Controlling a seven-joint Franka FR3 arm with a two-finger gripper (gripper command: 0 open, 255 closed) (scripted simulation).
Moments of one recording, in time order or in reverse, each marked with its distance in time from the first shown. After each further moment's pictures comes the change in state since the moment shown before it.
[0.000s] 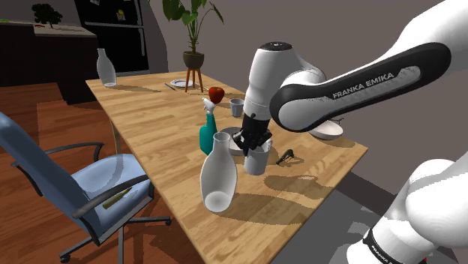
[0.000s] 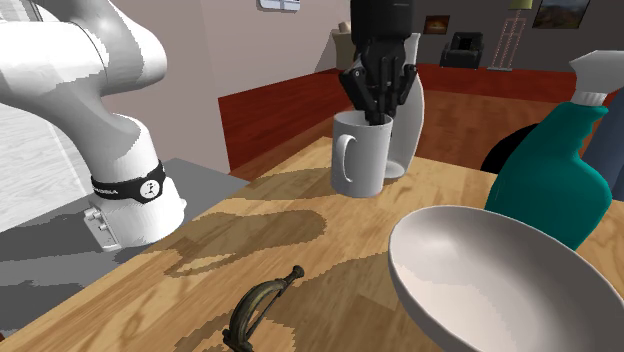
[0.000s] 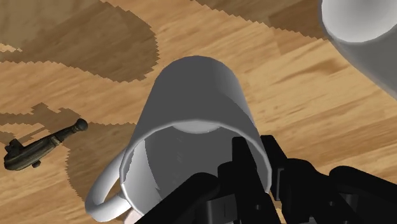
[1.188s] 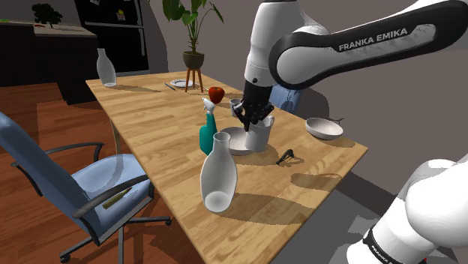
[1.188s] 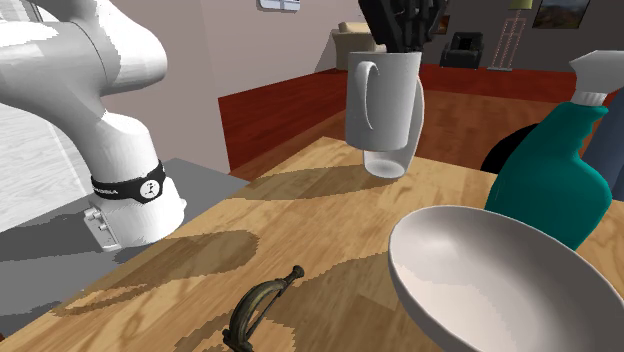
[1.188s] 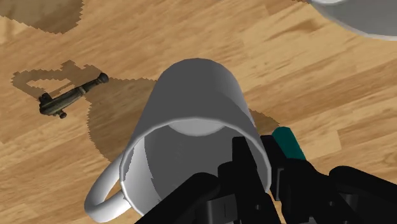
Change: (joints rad) arm -0.013 -0.023 -0.045 0.190 0.011 -0.207 -0.076
